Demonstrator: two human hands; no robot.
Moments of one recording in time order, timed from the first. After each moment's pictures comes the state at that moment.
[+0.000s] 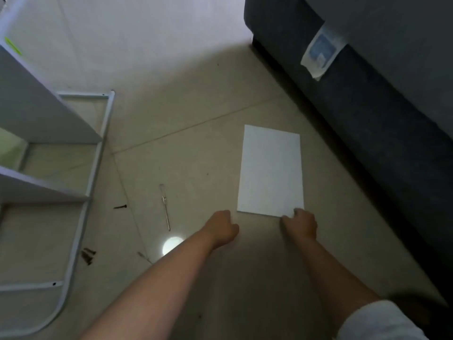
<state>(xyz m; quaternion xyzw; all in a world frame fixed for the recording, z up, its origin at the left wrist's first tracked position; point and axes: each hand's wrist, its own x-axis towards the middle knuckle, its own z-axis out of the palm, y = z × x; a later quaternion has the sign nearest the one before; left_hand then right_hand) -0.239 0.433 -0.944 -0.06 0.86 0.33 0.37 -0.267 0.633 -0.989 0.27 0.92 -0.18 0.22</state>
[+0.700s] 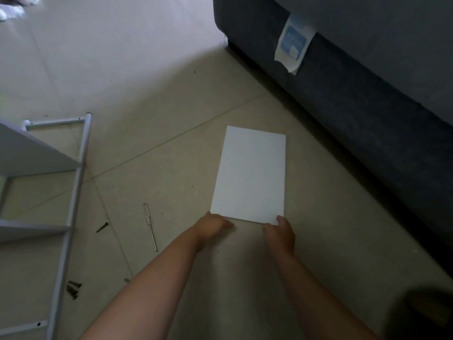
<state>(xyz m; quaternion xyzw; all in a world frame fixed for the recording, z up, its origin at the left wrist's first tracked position) -0.273 0.442 -0.968 -0.23 0.75 0.49 0.38 -0.255 0.604 -0.997 0.38 0.80 -0.44 0.16</state>
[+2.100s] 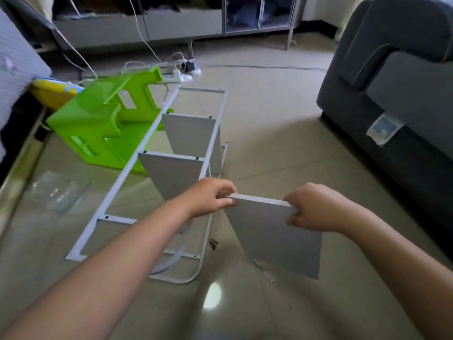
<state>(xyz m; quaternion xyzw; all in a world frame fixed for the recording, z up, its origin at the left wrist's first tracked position) -0.126 0.182 -0.720 0.02 0.94 0.34 0.09 -0.167 0.394 -0.670 -0.32 0.93 0.08 0.17</state>
